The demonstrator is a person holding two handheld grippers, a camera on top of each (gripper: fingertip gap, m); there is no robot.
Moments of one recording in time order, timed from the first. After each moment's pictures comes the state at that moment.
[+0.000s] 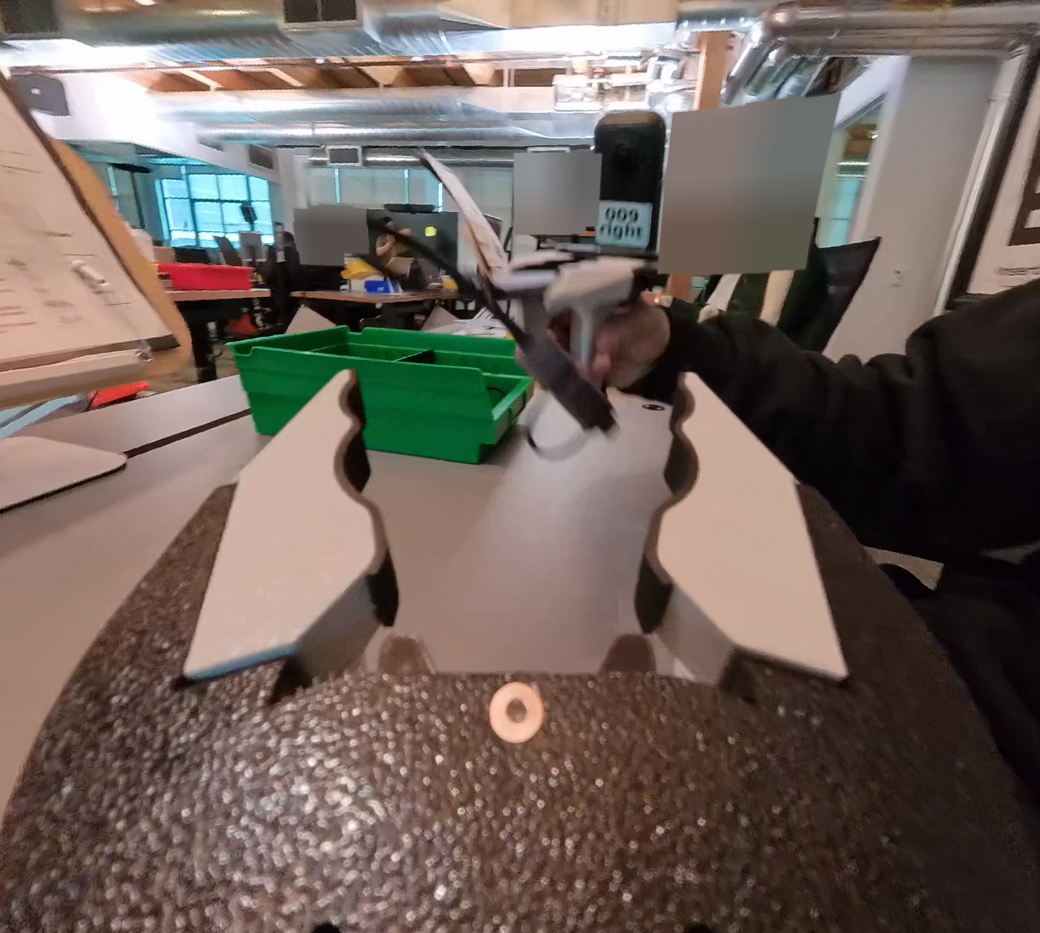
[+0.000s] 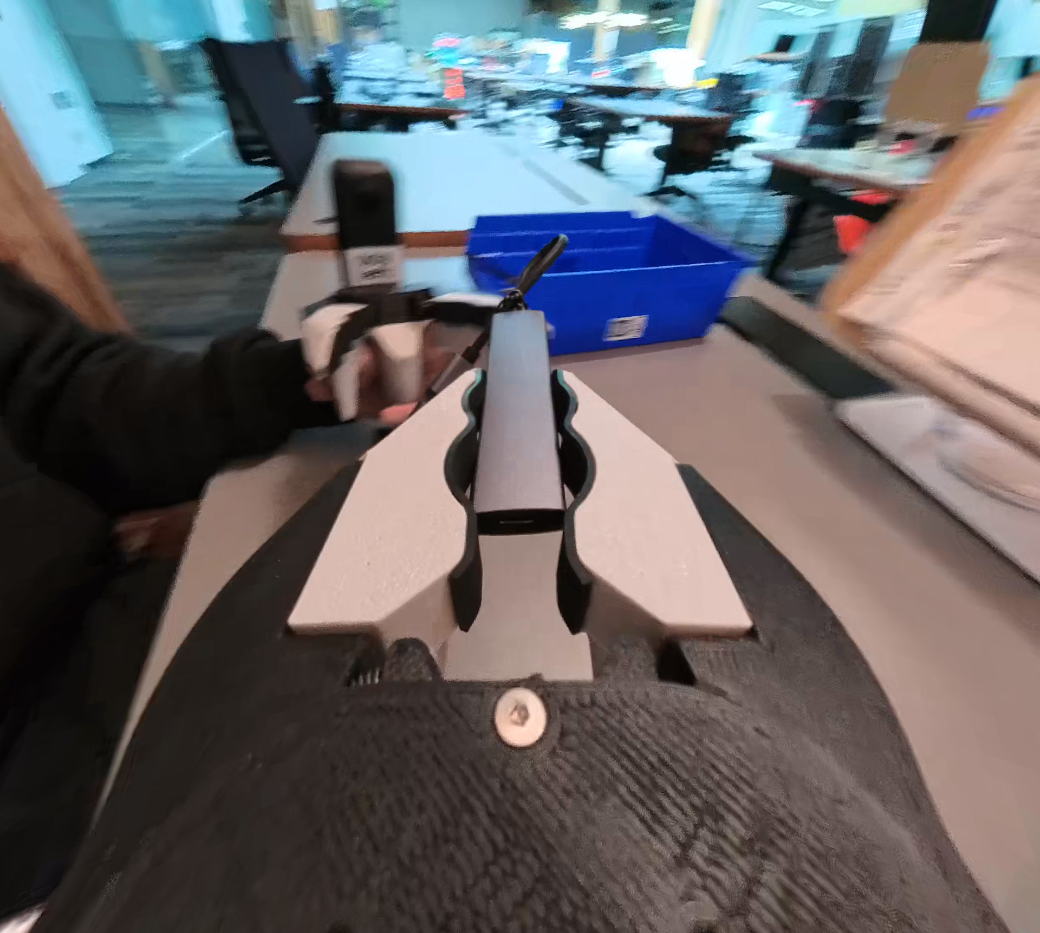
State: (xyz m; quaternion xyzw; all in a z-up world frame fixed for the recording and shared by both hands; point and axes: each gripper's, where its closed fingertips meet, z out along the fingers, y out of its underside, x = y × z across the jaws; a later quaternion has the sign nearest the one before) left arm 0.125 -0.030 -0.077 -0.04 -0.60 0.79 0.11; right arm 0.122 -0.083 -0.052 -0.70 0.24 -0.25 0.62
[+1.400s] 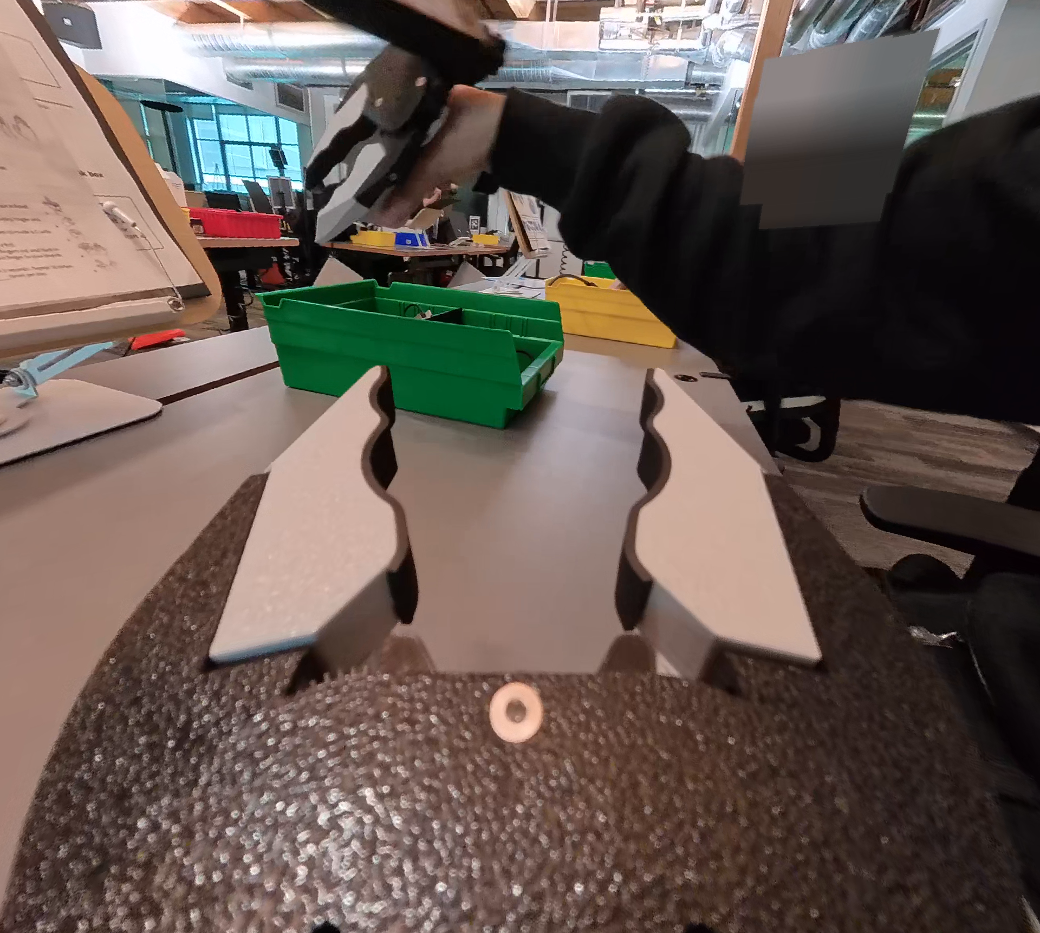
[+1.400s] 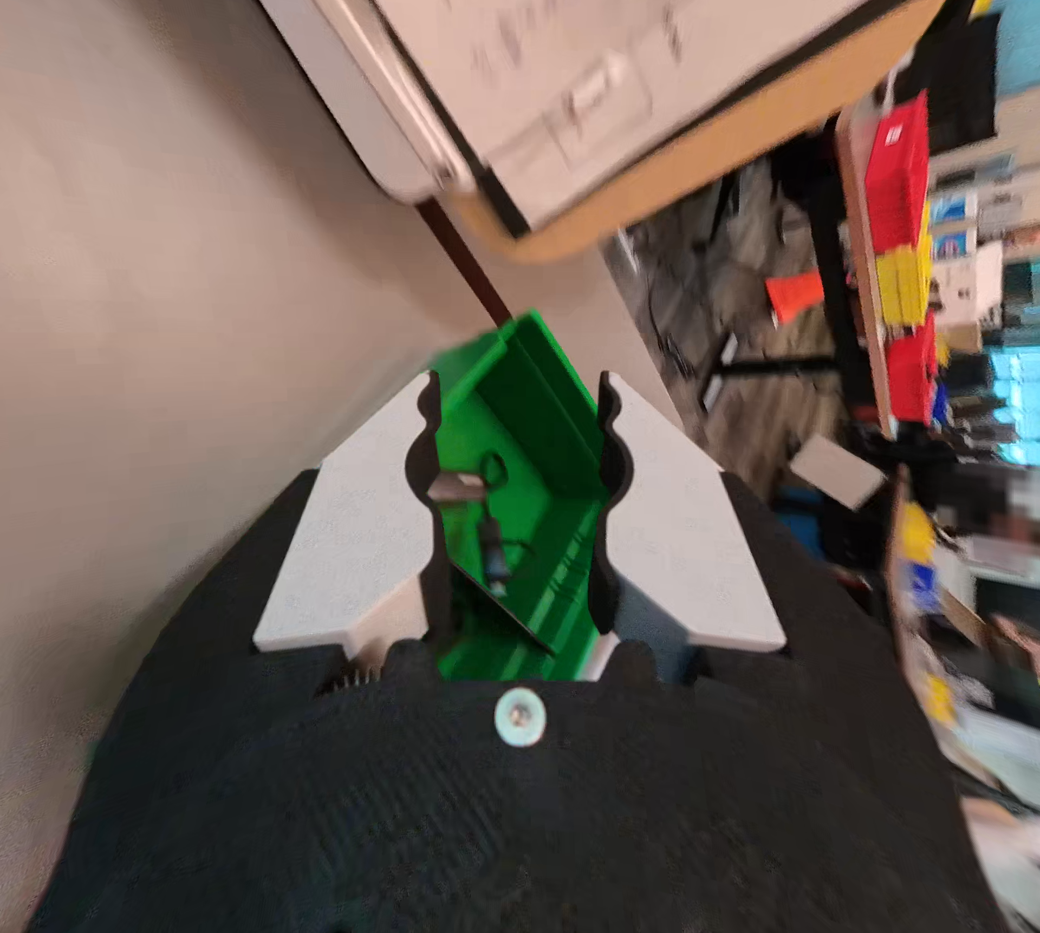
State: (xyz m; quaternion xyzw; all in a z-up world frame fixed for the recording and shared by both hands) left arm 0.137 -0.041 -0.091 -0.02 -0.64 0.76 0.09; right arm 0.283 -0.319 -0.051 -0.79 0.43 -0.44 0.01
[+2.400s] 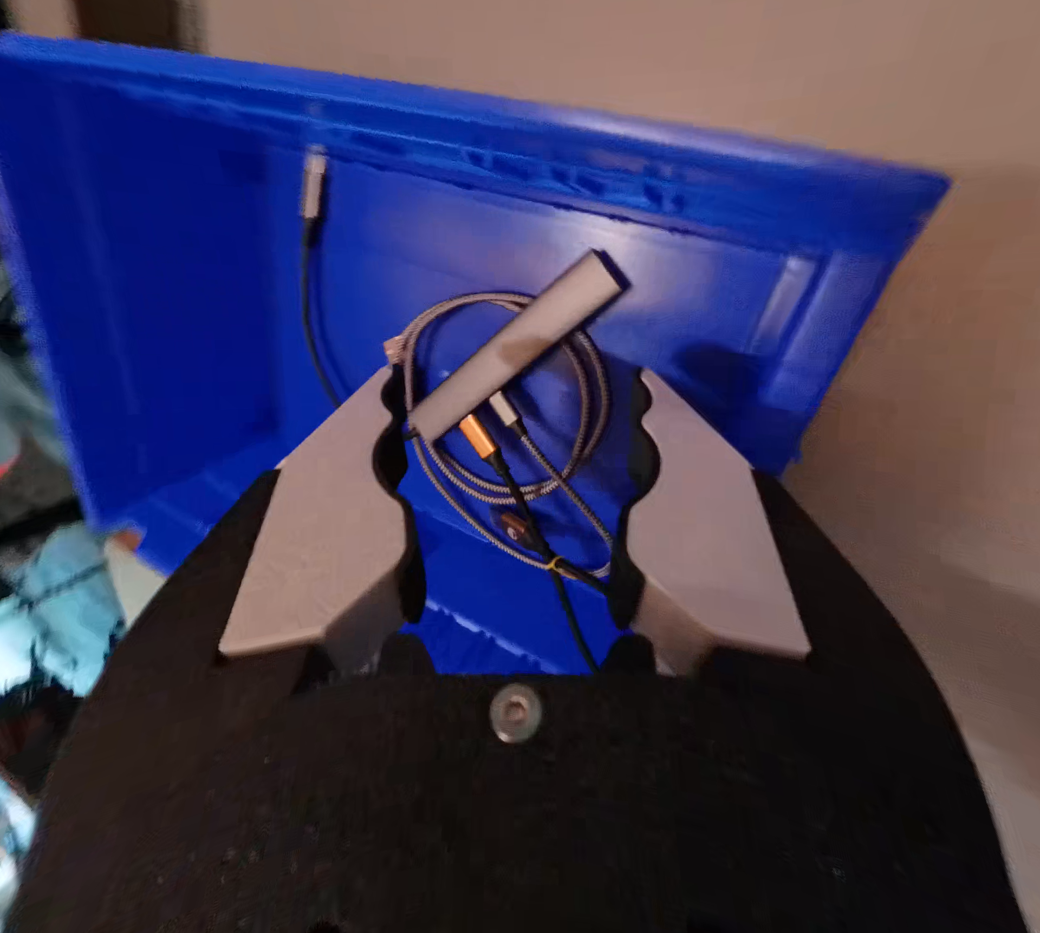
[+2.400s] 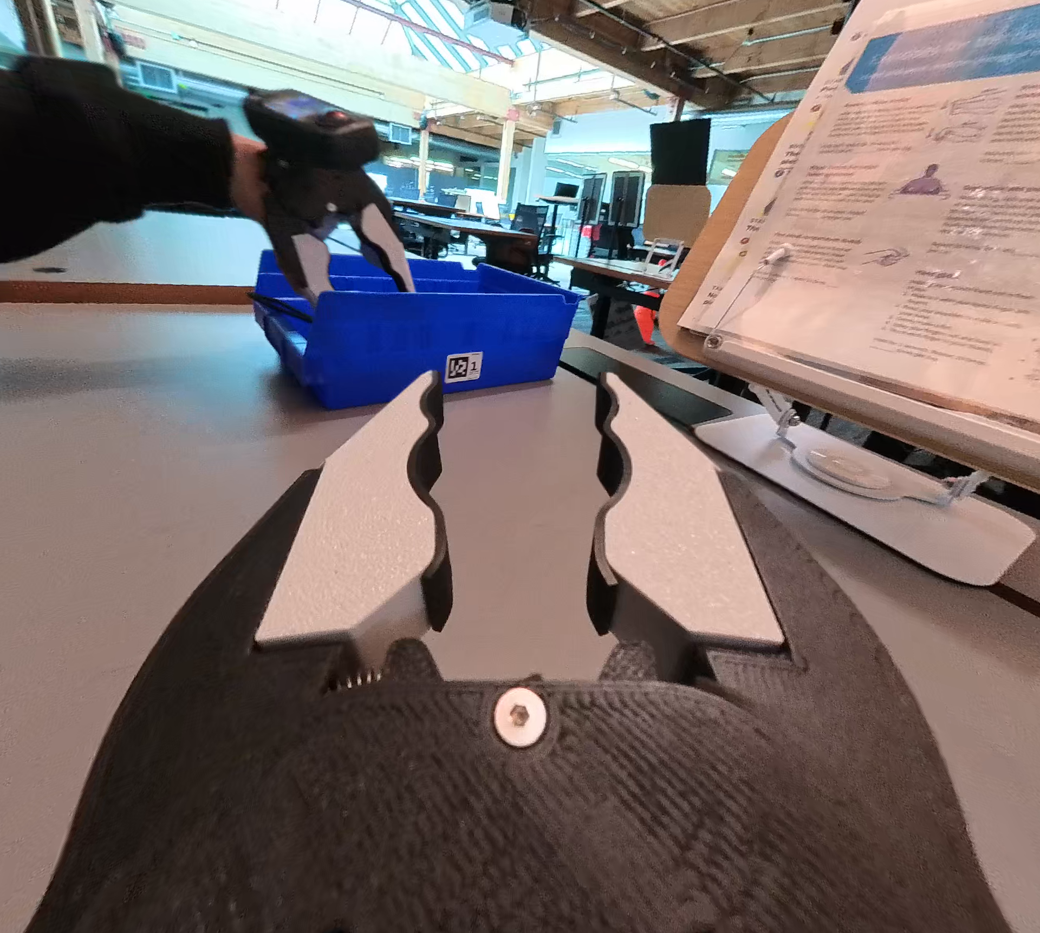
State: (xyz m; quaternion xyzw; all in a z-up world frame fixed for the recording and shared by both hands) left arm 0.399 0.156 -0.184 -0.10 -0.97 0.12 -0.20; right arm 0.224 -0.089 -0.107 -0.59 0.28 -0.41 0.64
